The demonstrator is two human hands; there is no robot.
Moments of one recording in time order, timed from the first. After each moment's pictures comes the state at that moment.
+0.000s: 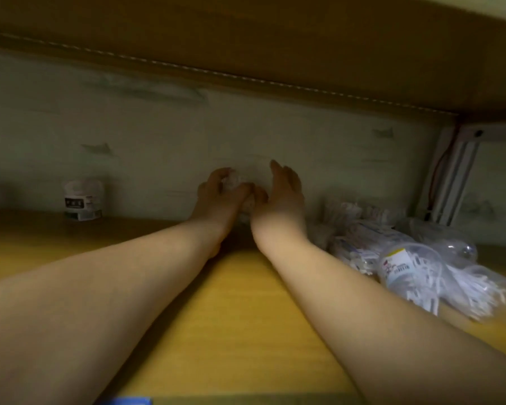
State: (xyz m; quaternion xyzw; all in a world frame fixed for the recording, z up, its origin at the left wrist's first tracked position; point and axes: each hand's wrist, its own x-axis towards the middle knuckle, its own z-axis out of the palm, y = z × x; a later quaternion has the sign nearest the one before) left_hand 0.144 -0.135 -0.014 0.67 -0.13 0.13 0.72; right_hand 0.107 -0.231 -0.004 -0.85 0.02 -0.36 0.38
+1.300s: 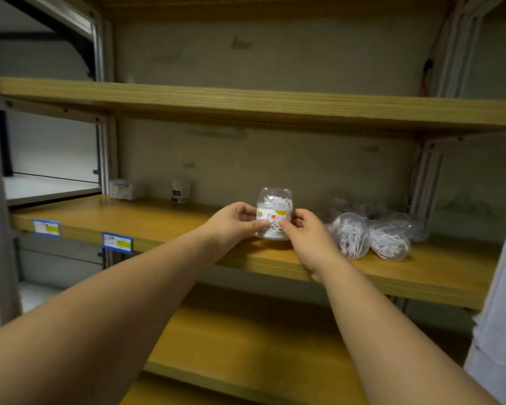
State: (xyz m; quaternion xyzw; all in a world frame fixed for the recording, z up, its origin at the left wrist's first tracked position) left_hand -0.060 -0.118 -0.030 0.72 -0.17 0.07 0.66; right_hand -0.060 -0.297 -0.040 -0.78 -0.14 -0.17 0.58
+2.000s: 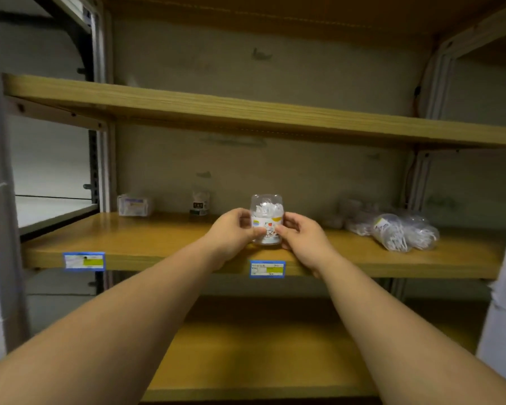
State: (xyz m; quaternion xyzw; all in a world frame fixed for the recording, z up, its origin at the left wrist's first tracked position) left_hand -0.039 0.033 -0.026 0.80 -0.22 0.08 0.55; right_hand -0.061 -0.144 -0.037 -0.79 -0.07 -0.19 0.57
